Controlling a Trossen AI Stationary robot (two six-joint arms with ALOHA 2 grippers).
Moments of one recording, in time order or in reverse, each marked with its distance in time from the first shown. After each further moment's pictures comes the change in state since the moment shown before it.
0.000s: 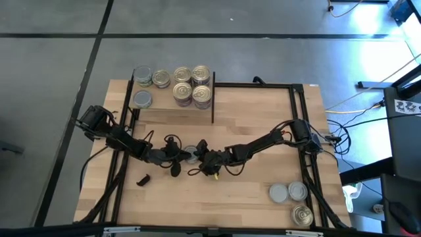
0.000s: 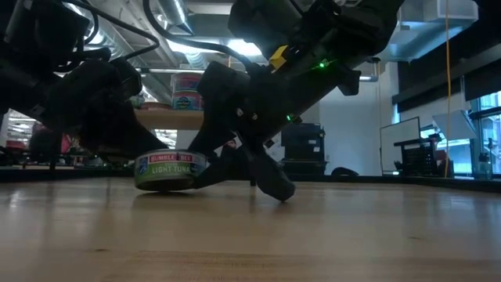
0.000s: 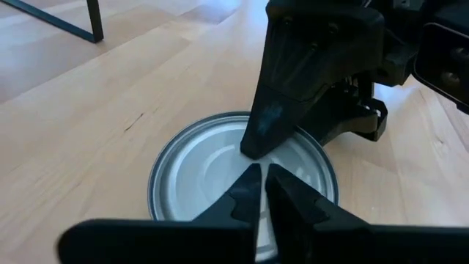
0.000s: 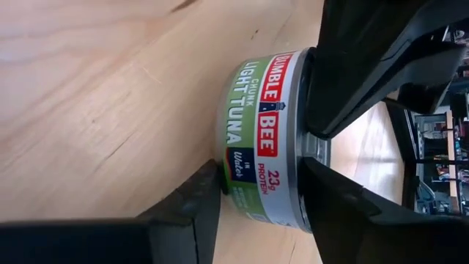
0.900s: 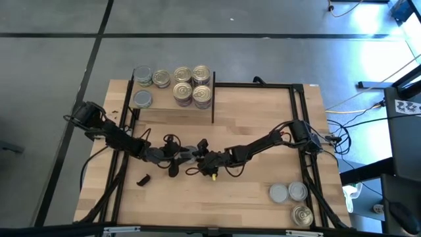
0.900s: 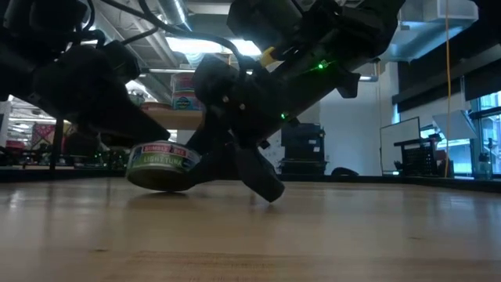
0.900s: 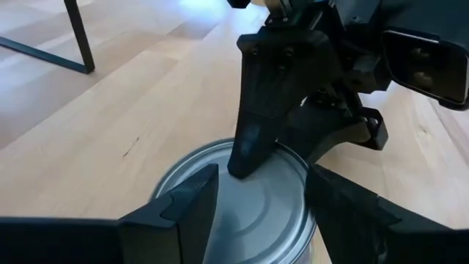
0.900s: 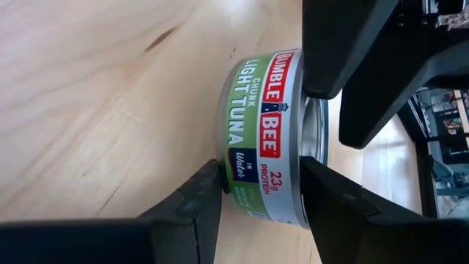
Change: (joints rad) left arm -0.006 -0.142 0.000 -0.109 0.018 0.115; right arm 0.008 -0.028 0.000 0.030 0.025 0.171
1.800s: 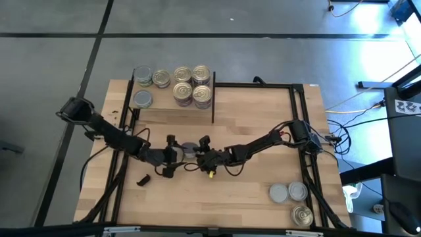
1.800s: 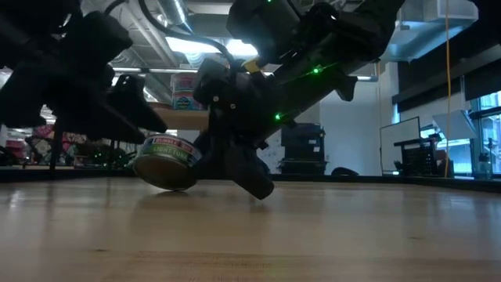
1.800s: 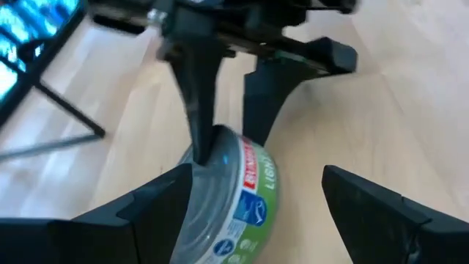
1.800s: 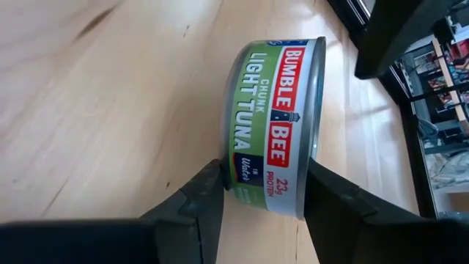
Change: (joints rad) left arm -0.028 -0.203 0.109 -0.478 -0.003 0.466; right arm 0.004 0.000 0.000 0.018 0.062 0.110
